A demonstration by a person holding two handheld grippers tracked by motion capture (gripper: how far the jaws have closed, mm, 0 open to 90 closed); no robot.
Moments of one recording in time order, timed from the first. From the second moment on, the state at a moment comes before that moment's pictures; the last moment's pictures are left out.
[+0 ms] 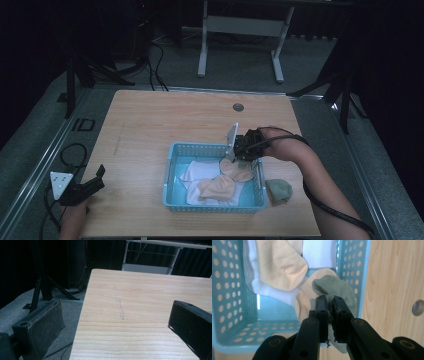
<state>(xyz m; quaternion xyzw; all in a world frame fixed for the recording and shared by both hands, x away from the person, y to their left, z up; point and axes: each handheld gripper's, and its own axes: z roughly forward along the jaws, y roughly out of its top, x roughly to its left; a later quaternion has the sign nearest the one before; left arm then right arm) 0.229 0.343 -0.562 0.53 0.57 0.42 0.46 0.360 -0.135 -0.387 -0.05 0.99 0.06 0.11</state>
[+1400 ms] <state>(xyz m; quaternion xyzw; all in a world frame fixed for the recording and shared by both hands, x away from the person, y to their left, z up) 0.229 0.342 -0.562 0.53 0.57 0.42 0.46 0.383 -0.261 -0.364 0.10 0.98 0.09 0.14</state>
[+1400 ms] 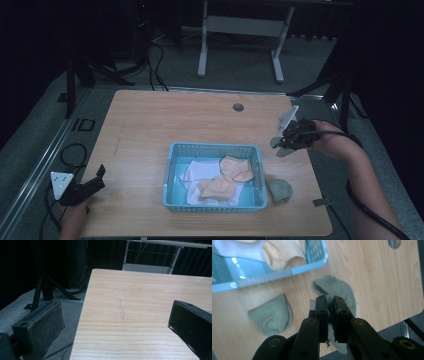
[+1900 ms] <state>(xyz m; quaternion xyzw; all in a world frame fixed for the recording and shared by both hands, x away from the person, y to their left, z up) 0.229 0.342 -0.562 0.53 0.57 0.42 0.46 0.398 -0.269 -0.453 0.14 0.98 0.12 0.10</state>
